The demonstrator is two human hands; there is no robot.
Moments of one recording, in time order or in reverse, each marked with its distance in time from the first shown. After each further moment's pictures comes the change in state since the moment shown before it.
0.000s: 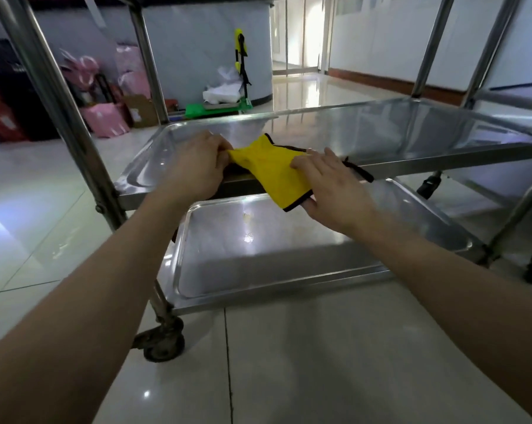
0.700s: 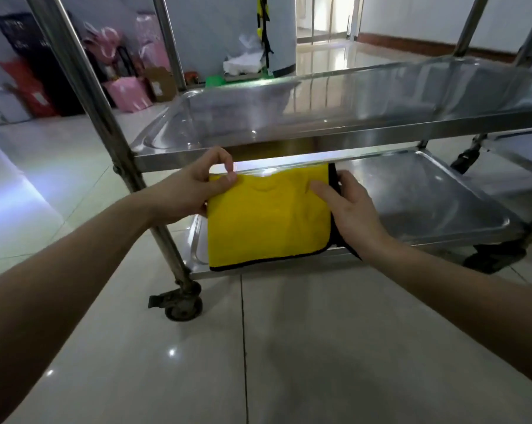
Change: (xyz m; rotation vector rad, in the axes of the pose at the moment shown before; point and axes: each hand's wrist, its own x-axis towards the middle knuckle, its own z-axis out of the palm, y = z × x) left_hand -0.102 -0.013 -0.017 -0.863 -0.537 -0.243; right_hand -0.065 -0.052 0.025 1.133 -0.044 0.751
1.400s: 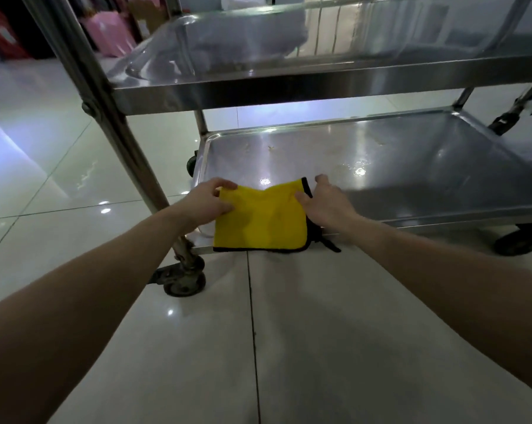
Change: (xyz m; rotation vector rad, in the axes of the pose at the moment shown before) left_hand 0.057 -0.180 0.023 0.098 0.147 -0.391; right_hand 0.076 0.121 0.082 -0.714 -0.200 0.308
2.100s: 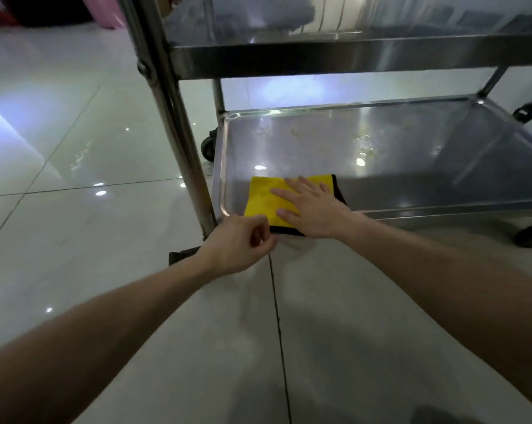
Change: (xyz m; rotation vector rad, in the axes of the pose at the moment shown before) left_hand -0.066 -0.072 0.047 0.293 0.075 0.511; right_hand 0.004 -0.021 0.080 -0.558 -0.137 -0.449
